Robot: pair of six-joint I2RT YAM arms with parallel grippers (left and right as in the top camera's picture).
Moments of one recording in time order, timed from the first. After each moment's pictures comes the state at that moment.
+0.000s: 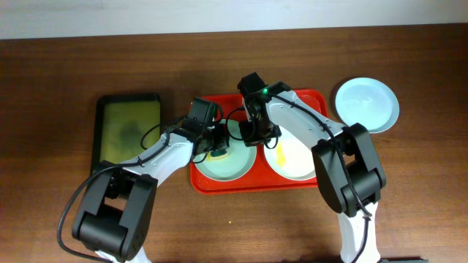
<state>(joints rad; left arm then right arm) -0.41 1.85 1.04 -0.25 0.14 -0.52 0.47 2.16 1.61 -0.96 -0.15 0.23</state>
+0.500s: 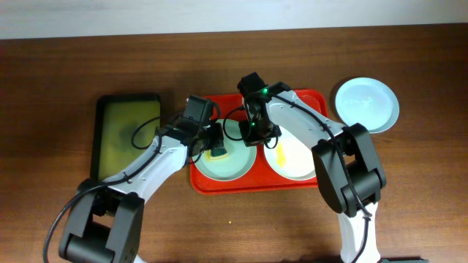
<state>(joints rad) -0.41 1.74 1.04 -0.37 0.05 -0.46 0.47 2.16 1.61 -0.96 -0.15 0.23</state>
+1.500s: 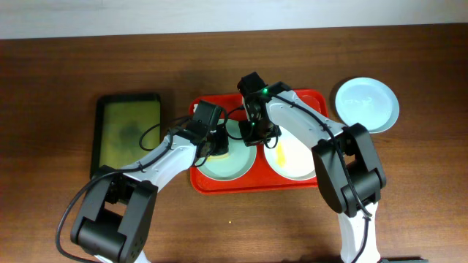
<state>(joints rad) -0.45 1.82 1.04 -0.34 0.04 -0.48 0.47 2.16 1.61 -0.96 -0.15 0.23</state>
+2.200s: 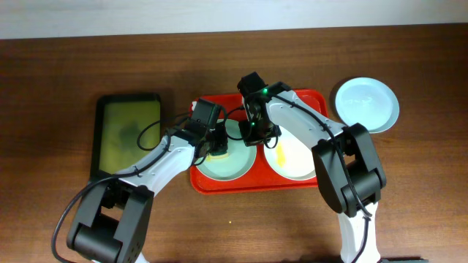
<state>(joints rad) -0.45 1.79 1.04 -0.34 0.01 -0.48 0.47 2.16 1.61 -0.96 -0.15 0.23</state>
